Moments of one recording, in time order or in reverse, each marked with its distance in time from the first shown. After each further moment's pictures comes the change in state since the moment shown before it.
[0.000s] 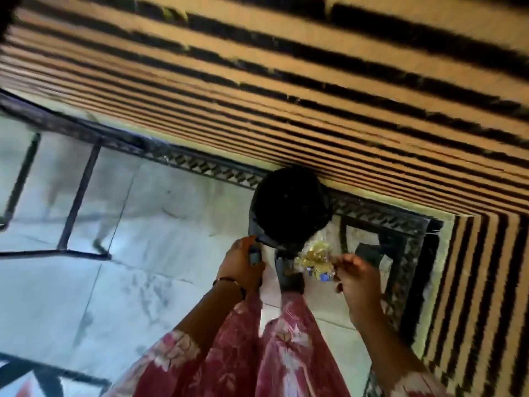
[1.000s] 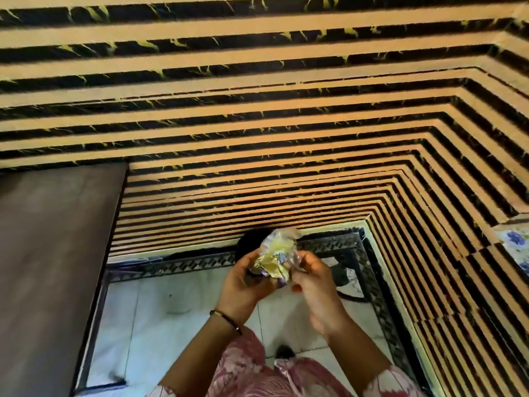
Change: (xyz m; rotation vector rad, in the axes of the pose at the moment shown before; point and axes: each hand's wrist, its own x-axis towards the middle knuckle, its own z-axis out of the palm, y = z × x) left_hand -0.329 0.034 -0.089 -0.529 -0.291 0.598; right_hand -0.360 -0.029 -0.048 0.603 -0.061 -0.426
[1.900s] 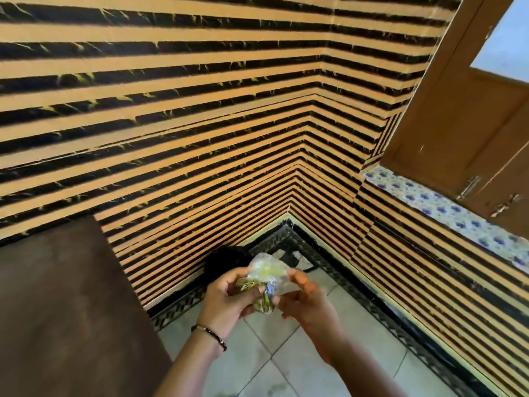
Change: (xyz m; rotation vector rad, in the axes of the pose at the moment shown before) left_hand -0.117 0.032 -0.210 0.068 -0.486 -0.024; right_hand -0.209 0.027 0.233 -0.044 0.391 -0.189
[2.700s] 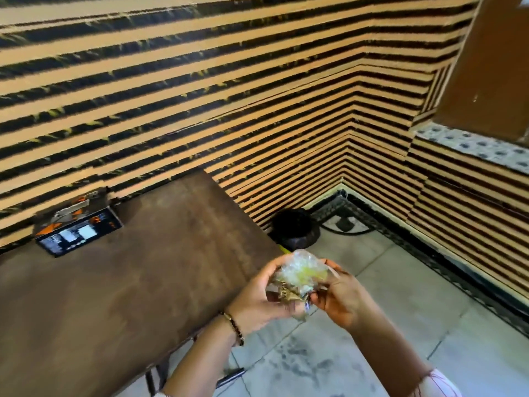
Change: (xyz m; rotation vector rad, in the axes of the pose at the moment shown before) left_hand -0.300 -0.031 -0.083 0.310 -0.268 0.056; right_hand -0.236 0.036 0.116 0.584 -0.036 0.362
